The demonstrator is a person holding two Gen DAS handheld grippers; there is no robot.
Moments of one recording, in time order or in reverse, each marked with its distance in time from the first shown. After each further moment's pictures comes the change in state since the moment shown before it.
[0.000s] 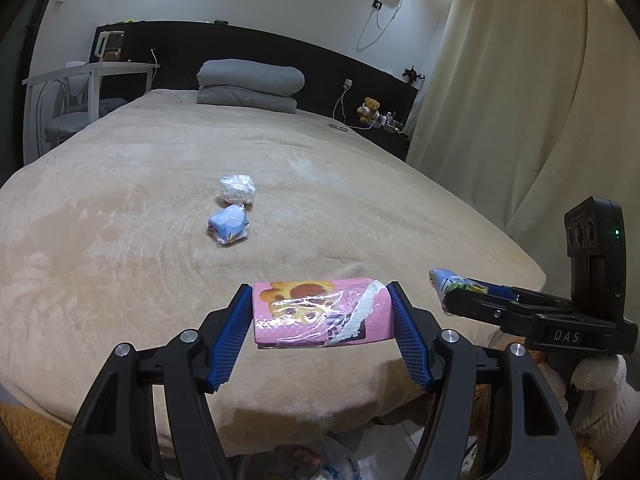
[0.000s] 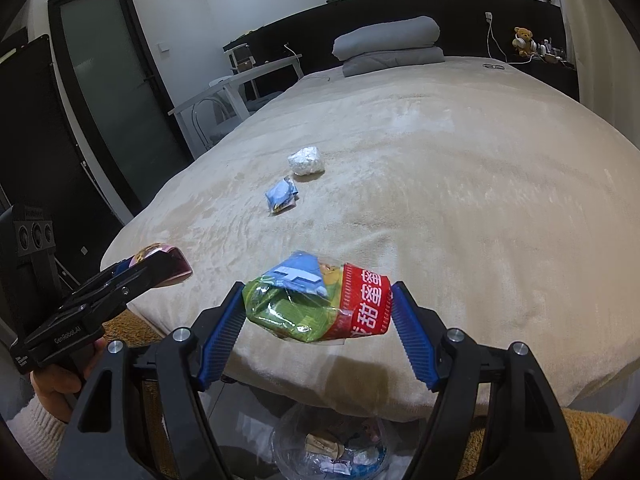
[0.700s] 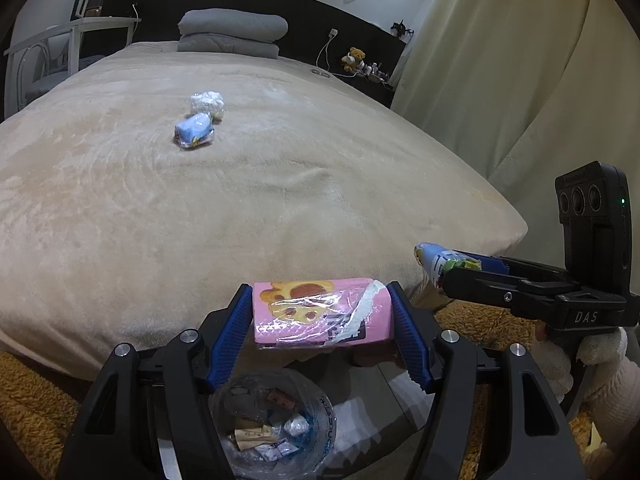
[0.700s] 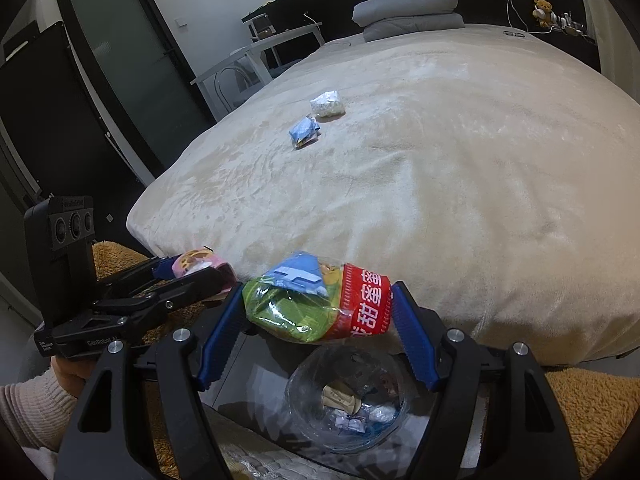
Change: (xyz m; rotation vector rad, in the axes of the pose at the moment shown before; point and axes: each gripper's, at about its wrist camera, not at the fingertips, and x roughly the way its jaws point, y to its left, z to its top) left arm 0.010 -0.026 -0.066 -0.011 0.191 -0.061; right arm -0.015 -0.005 -0.059 0.001 0.126 0.108
